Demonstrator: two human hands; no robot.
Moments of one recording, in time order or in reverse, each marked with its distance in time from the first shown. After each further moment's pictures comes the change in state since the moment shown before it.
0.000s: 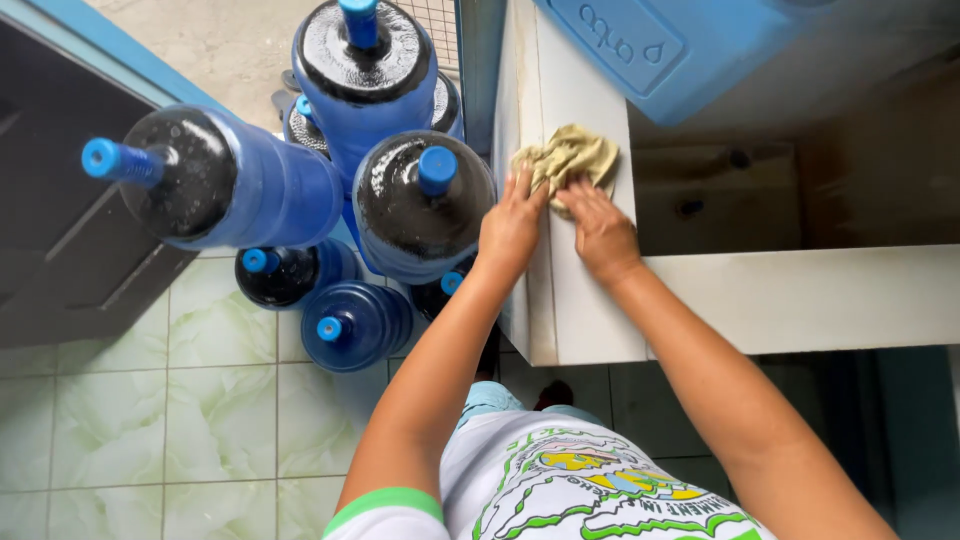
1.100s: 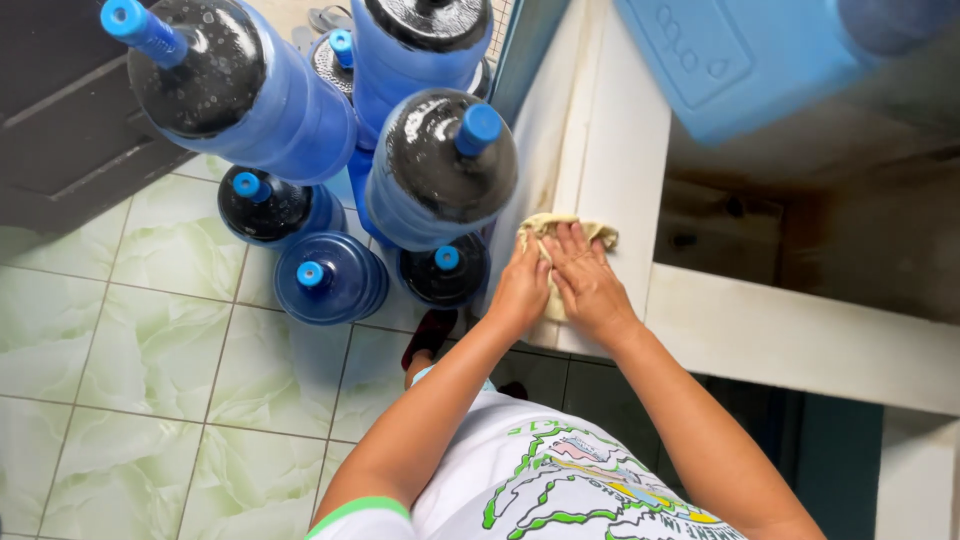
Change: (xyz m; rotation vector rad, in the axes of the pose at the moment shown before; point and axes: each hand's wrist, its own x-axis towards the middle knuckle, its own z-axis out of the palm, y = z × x) left_hand -0.126 0.034 0.024 -0.649 0.084 -0.465; right_hand -0.052 -0.086 -0.037 0.140 -0.374 -0.054
